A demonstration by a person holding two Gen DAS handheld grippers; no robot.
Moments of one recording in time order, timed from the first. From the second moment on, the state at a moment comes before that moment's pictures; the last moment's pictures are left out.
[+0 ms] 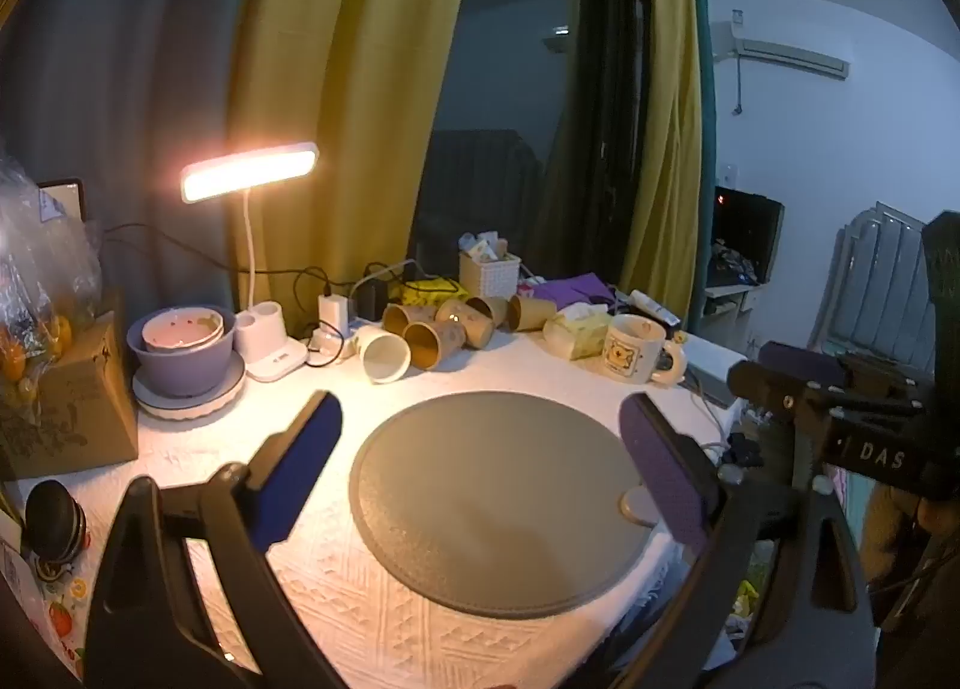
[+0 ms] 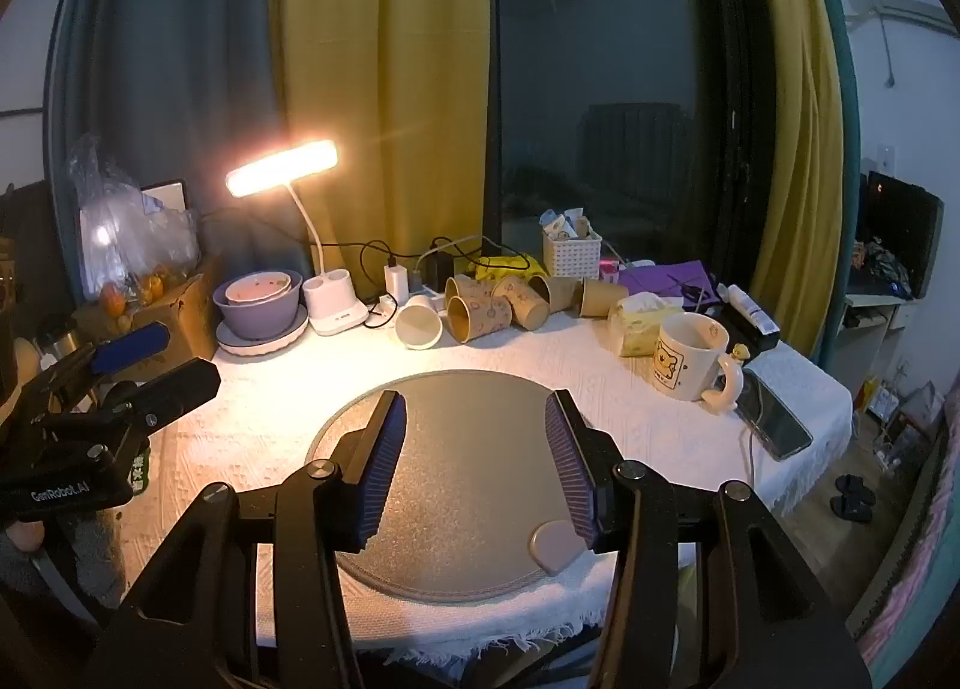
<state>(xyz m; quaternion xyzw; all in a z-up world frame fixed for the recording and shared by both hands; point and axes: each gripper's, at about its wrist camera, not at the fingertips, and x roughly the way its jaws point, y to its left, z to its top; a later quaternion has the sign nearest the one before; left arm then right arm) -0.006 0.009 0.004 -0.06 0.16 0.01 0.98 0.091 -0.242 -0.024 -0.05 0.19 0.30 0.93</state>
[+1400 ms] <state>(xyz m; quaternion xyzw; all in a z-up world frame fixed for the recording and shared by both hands) 0.042 0.021 -0.003 -0.04 0.19 0.01 0.98 0.137 -0.224 -0.041 -0.06 0.22 0.32 0.92</state>
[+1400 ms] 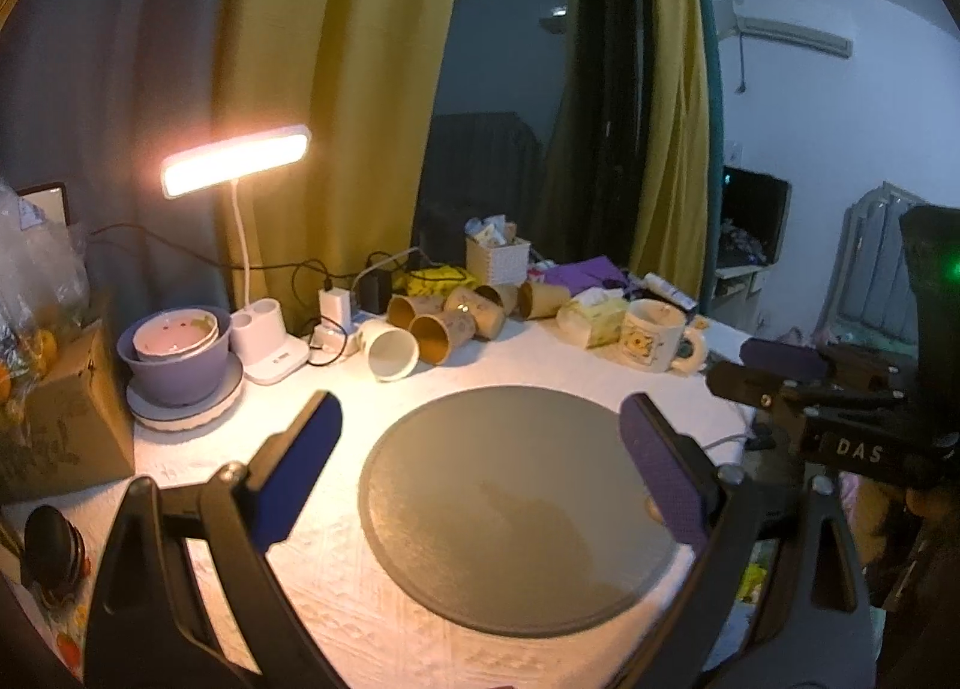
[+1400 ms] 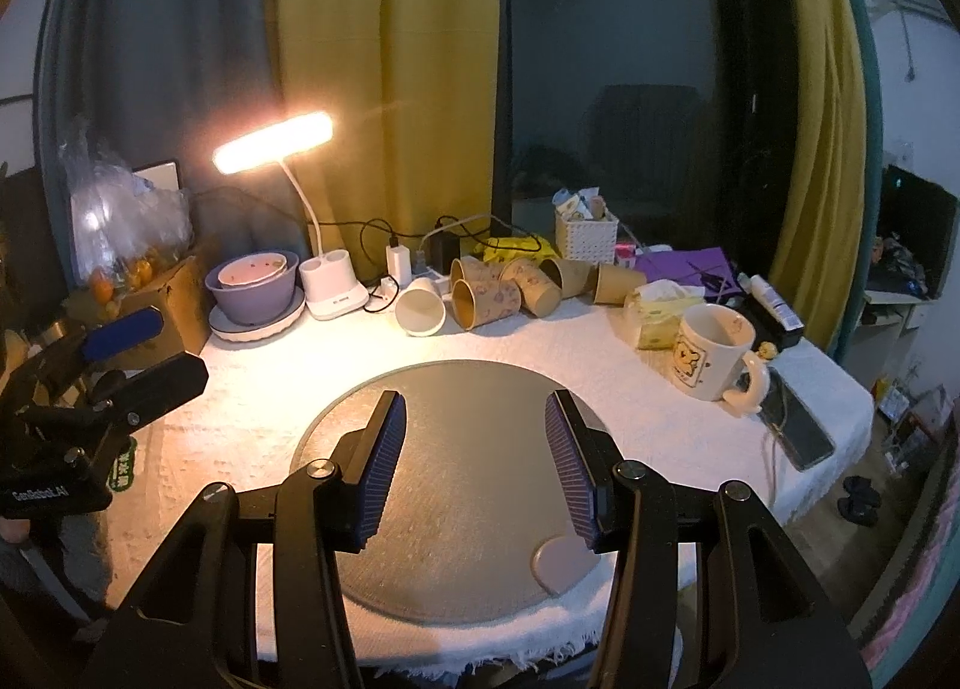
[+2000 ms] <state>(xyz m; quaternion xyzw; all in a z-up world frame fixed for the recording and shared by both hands) 0.182 0.060 -0.035 -0.09 0.29 0.04 0.95 0.280 -0.185 -0.048 -0.06 0.26 0.33 0.90</state>
